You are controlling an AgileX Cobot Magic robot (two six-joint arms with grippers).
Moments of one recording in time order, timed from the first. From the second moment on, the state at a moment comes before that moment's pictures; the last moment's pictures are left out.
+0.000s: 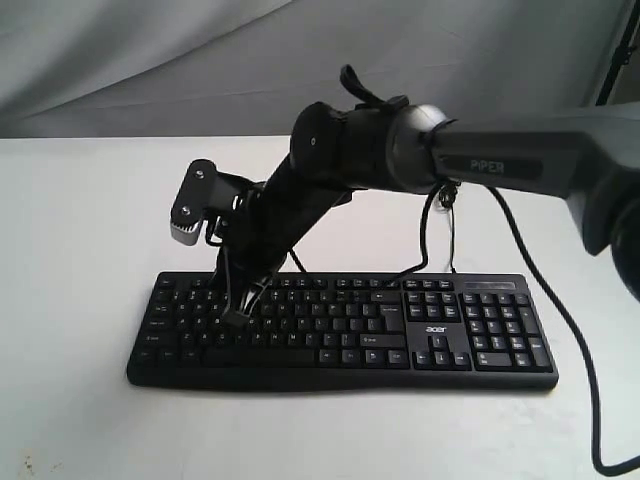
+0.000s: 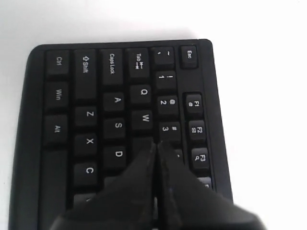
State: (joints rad) left arm -0.18 0.00 0.00 0.04 0.26 -0.02; right arm 0.69 2.22 -1.66 0.56 0.72 -1.15
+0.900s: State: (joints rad) left arm -0.18 0.00 0.00 0.04 0.26 -0.02; right arm 0.53 2.08 -1.44 0.49 0.77 -1.12
